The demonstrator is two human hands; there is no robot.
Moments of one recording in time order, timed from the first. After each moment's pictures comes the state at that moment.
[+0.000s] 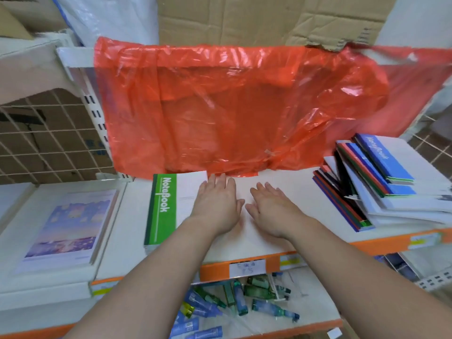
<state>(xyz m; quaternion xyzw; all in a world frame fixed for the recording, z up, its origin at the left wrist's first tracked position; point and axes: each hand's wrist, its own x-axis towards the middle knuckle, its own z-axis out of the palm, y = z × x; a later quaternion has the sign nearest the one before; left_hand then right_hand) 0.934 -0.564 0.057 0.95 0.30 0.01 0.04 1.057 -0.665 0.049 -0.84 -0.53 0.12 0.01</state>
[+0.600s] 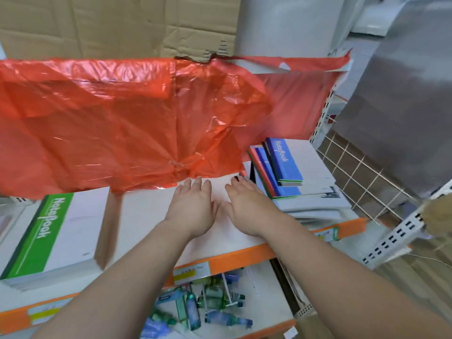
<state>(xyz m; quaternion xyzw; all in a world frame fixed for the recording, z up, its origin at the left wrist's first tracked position) 1.086 -0.682 0.074 0.96 0.29 -0.01 0.04 1.202 -0.791 0.073 -0.84 -0.54 0.05 0.04</state>
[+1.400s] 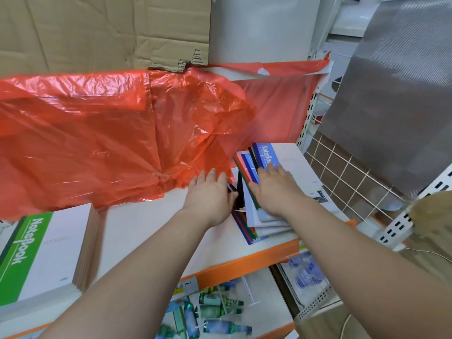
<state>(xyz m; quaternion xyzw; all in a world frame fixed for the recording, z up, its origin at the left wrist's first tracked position) 1.156 -0.712 0.108 0.96 0.26 0.00 0.07 1.289 -0.823 0.099 -0.92 -0.38 0.05 0.01</state>
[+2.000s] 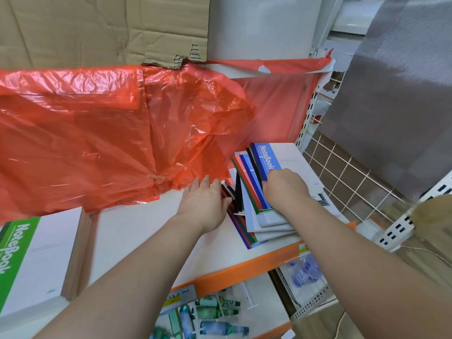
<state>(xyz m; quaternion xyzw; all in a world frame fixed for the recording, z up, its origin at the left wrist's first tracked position) 1.158 -0.699 0.095 0.96 0.27 -0.02 0.09 1.294 -0.822 0.109 -0.95 -0.31 -0.02 0.03</state>
